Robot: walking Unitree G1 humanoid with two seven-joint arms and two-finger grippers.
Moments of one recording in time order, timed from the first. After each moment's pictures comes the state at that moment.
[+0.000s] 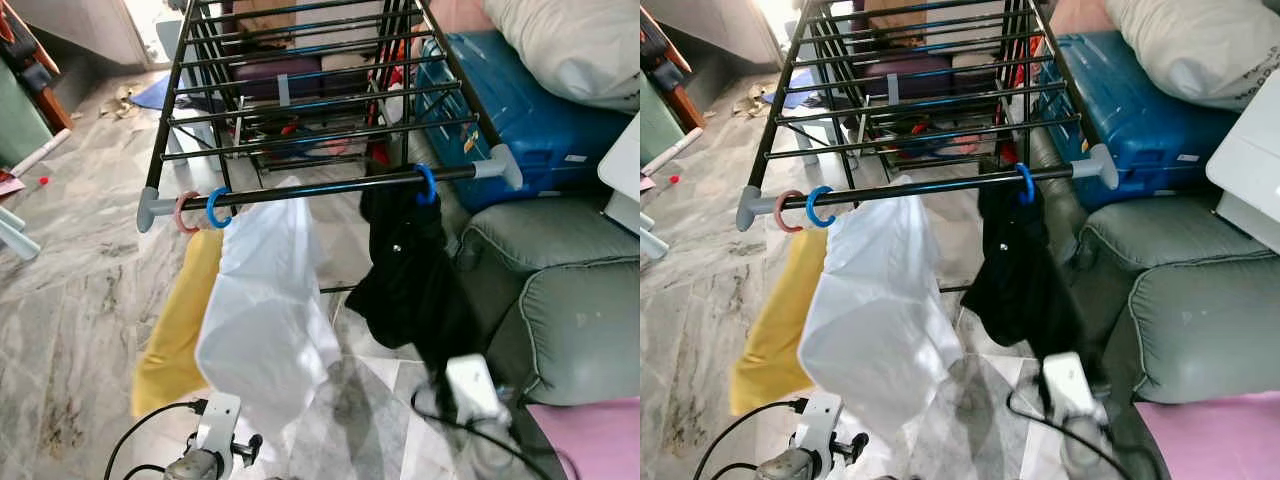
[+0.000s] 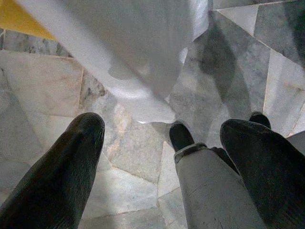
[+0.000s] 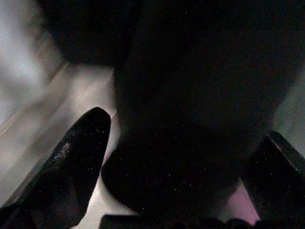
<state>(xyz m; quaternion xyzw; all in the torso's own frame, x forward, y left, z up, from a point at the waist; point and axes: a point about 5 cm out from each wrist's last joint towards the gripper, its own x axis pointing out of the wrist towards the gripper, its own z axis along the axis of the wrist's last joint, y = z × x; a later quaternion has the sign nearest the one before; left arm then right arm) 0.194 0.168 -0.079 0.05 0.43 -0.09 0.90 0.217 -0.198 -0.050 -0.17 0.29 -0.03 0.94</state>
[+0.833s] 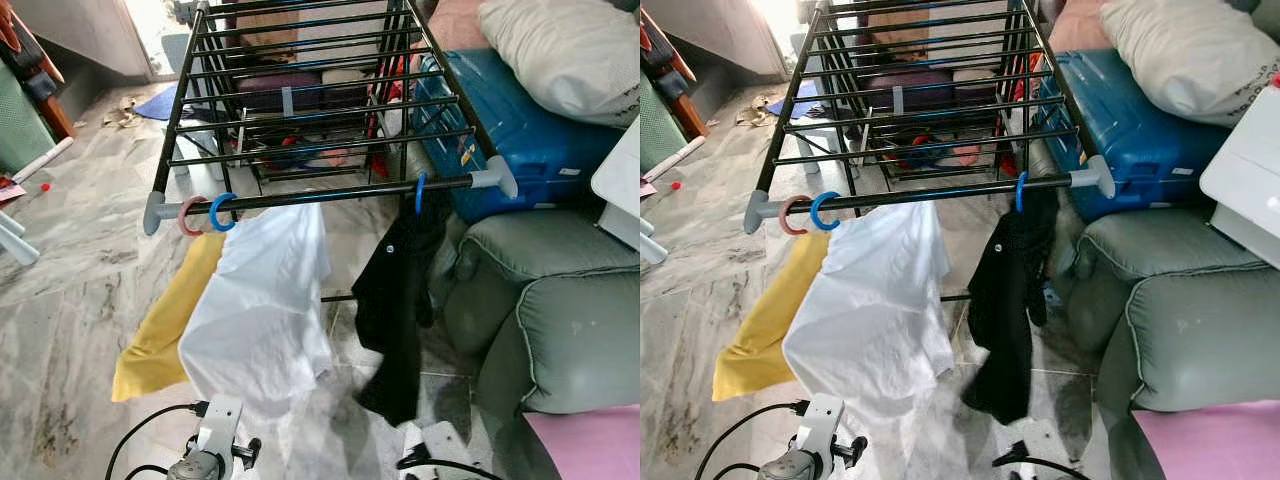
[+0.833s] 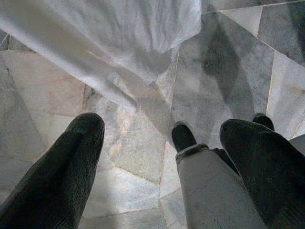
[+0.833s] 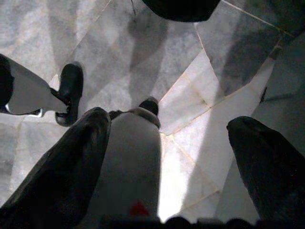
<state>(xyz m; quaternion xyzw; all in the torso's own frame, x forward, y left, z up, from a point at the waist) 0.191 0.167 -0.081 0.06 0.44 -0.08 0.89 0.165 -0.172 -0.094 -0.11 0.50 0.12 0.85</state>
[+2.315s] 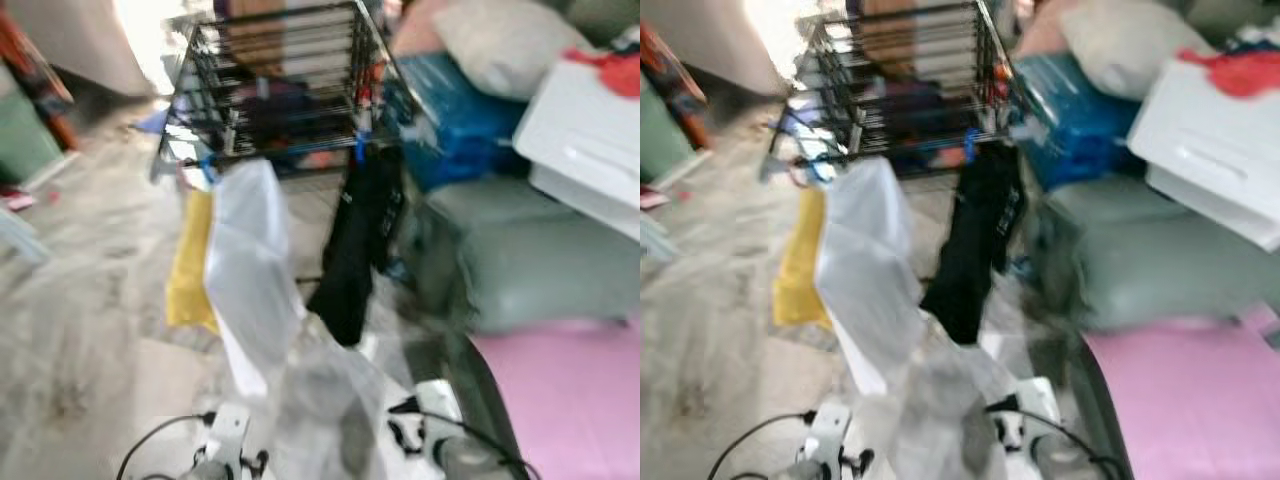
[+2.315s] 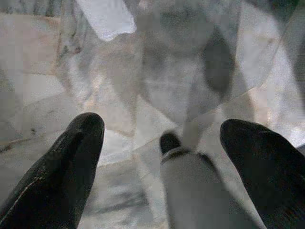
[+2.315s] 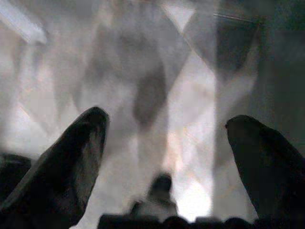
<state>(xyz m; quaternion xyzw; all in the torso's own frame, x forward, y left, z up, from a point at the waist) 0.191 0.156 -0.083 0.05 0.45 -0.08 0.89 0.205 -0.162 -0.075 -0.02 0.44 0.07 0.89</state>
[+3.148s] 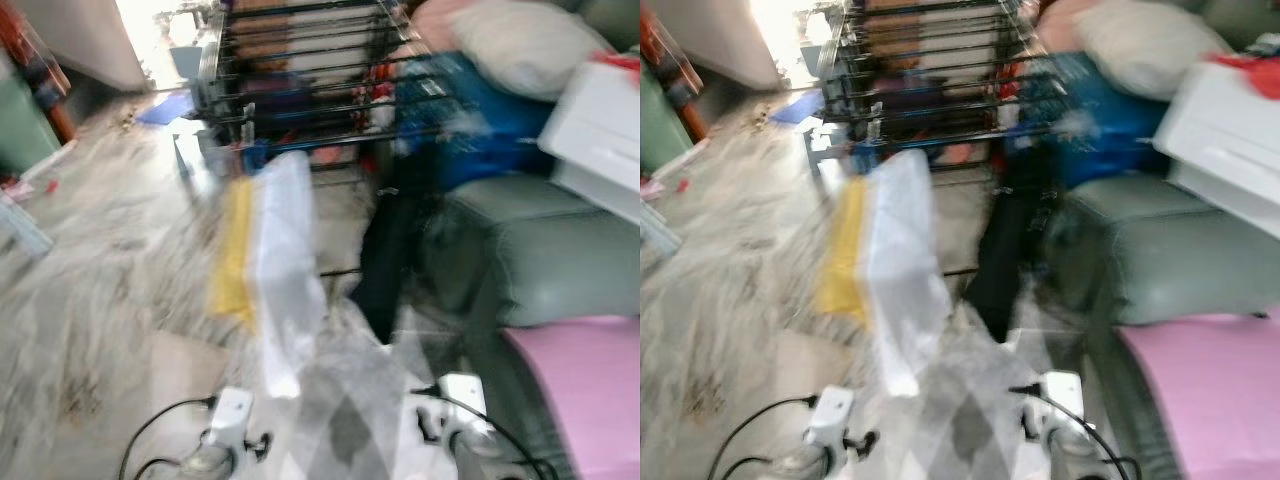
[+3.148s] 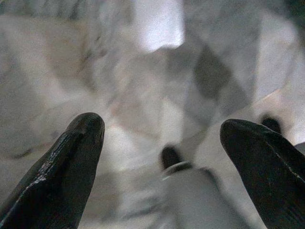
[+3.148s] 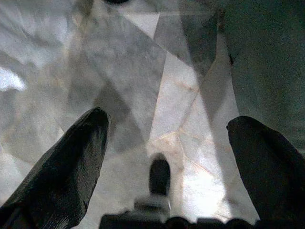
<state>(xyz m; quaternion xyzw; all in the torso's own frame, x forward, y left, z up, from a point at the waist) 0.196 0.161 -0.080 0.05 0.44 -0.08 0.89 0.228 -0.188 -0.060 0.00 0.41 -0.07 0.91</state>
